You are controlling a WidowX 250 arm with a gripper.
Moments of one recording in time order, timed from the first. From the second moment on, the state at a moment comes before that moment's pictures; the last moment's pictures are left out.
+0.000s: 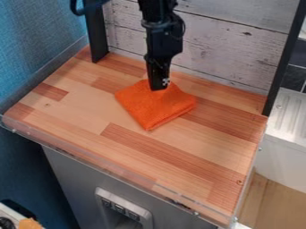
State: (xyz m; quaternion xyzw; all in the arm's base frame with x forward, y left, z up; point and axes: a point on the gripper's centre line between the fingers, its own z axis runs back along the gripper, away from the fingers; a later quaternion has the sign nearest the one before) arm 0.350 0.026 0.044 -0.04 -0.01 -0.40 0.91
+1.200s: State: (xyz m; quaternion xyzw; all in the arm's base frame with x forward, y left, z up) arm 0.350 0.005 0.010 0.01 0.05 -0.25 0.97
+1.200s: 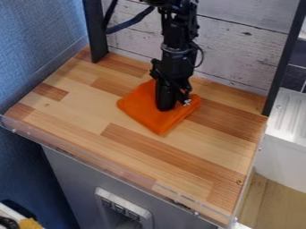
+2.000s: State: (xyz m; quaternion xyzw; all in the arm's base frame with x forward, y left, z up) arm 0.339 -0.032 0.047 0.04 0.01 -0.04 1.00
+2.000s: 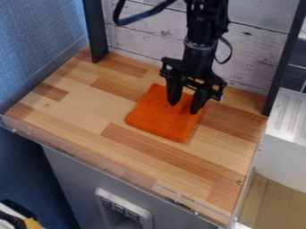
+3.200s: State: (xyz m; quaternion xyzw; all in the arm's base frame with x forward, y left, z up) arm 0.354 -0.100 0.127 -0.01 -0.02 0.02 1.00
